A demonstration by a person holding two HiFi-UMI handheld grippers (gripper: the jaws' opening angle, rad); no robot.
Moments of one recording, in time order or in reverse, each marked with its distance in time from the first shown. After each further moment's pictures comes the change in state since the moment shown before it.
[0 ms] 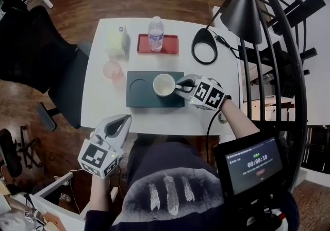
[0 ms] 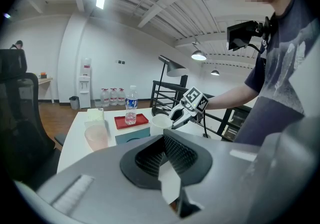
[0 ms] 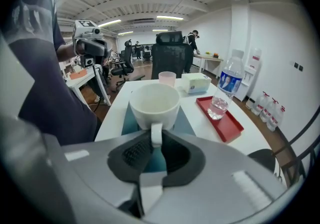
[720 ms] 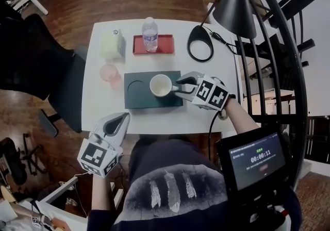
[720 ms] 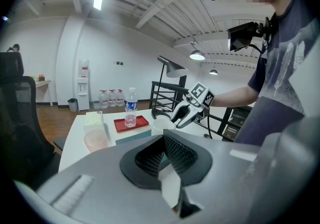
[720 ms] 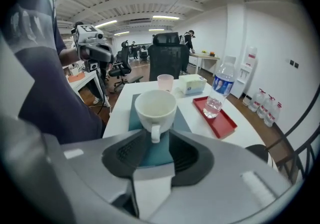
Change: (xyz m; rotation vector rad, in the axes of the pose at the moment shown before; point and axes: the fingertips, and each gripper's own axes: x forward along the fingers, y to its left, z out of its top) left arm 0.007 0.007 0.009 0.023 -0.003 -0.012; right arm -0.026 0.003 0.006 0.031 0.010 -0.021
